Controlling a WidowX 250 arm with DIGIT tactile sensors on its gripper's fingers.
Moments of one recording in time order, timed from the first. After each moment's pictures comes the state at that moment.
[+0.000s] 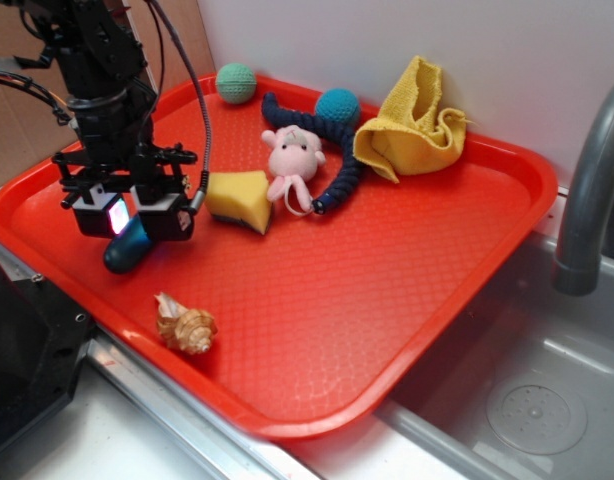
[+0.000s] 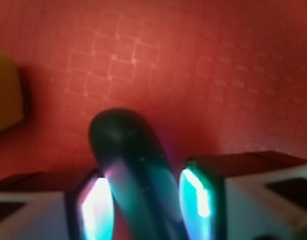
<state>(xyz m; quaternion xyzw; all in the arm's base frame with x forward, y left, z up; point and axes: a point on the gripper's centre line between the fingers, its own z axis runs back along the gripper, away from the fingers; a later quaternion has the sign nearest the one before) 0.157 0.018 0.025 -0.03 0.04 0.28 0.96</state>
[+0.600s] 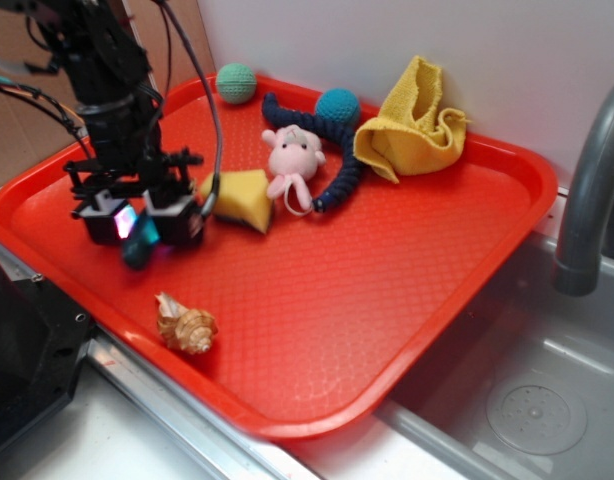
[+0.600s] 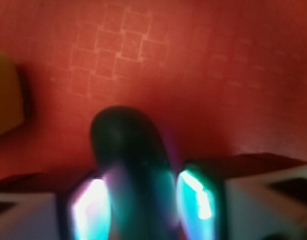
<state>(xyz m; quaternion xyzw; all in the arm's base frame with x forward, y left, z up) 0.164 0.020 0.014 -0.06 0.07 0.28 0.96</state>
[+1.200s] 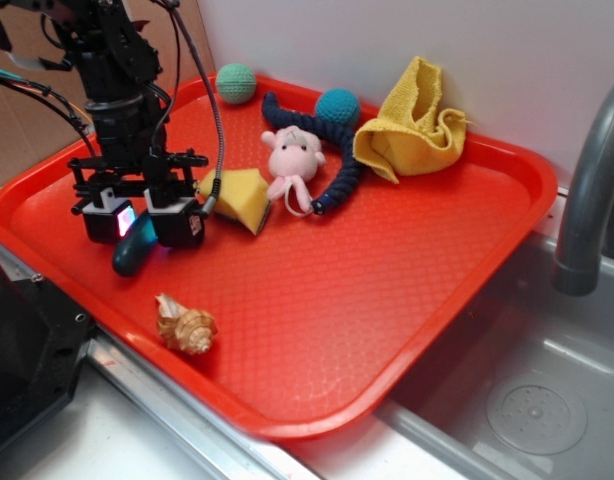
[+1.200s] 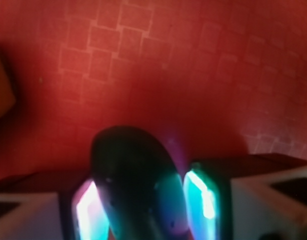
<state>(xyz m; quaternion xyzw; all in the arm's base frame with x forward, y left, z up) 0.167 0.020 0.013 -0.05 0.08 0.28 0.96</state>
